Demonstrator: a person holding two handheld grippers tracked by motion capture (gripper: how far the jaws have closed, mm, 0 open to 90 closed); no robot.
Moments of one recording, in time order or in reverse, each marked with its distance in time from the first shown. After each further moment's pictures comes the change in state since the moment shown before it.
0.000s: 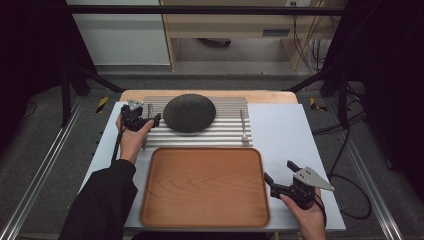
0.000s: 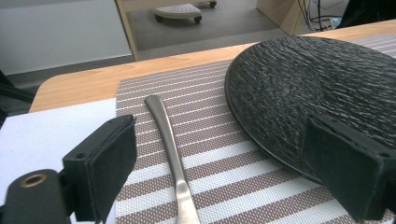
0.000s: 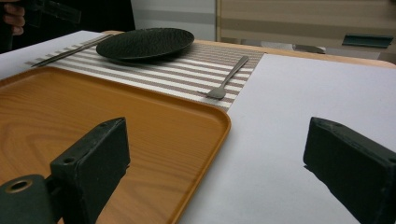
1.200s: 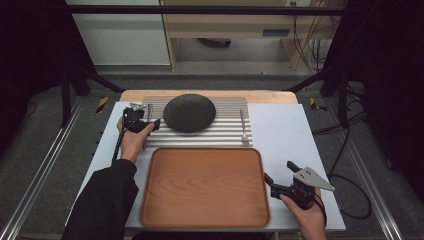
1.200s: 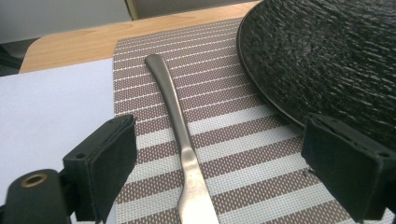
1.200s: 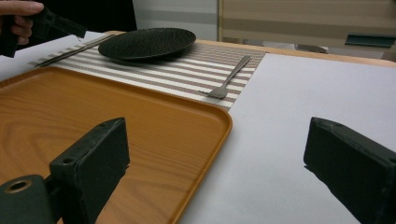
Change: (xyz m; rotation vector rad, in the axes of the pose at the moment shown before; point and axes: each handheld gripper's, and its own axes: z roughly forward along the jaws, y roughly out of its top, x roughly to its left) left arm 0.003 -0.011 0.013 0.135 0.012 0.005; right arm -0.001 -0.001 0.000 0.000 0.008 -0.001
